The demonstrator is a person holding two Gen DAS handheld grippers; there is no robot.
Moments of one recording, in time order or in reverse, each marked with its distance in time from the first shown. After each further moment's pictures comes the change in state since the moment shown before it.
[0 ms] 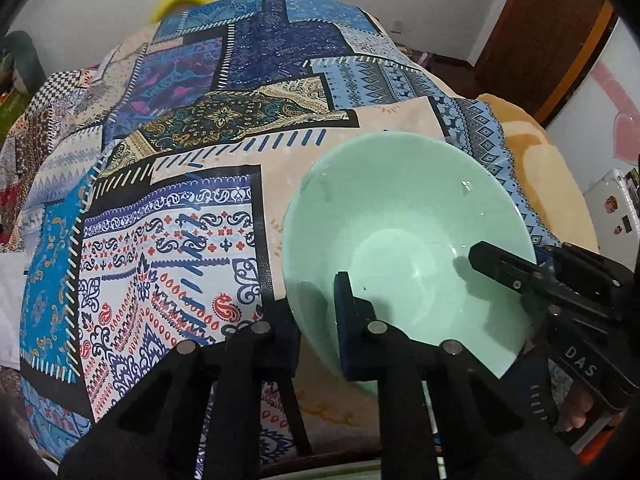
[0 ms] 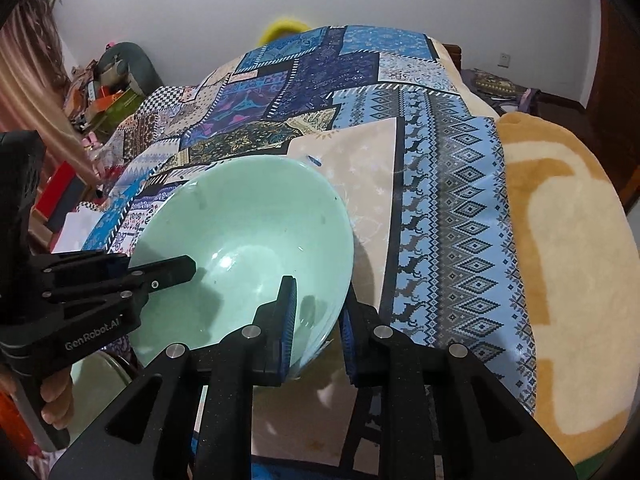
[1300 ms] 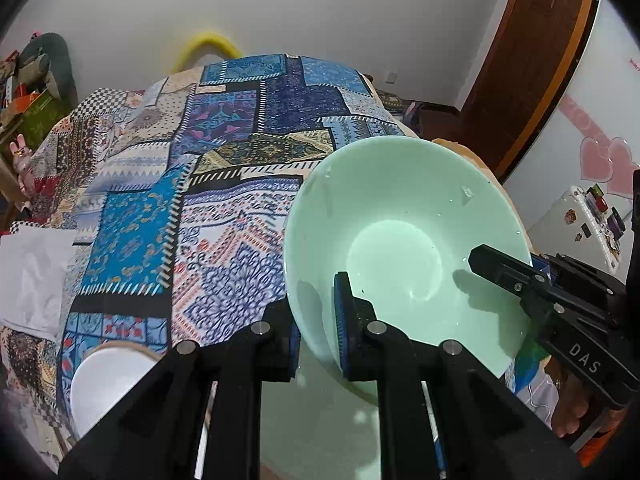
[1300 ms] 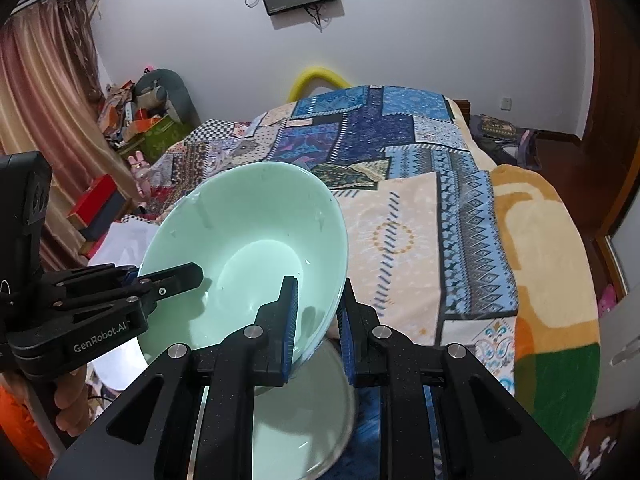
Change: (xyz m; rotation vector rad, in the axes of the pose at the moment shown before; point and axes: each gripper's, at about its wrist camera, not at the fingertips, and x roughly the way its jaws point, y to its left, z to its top) left arm -0.169 0.021 -0.084 -0.041 -0.178 -0.027; right arm -0.107 0.091 -0.034 -0.038 -0.153 0.027
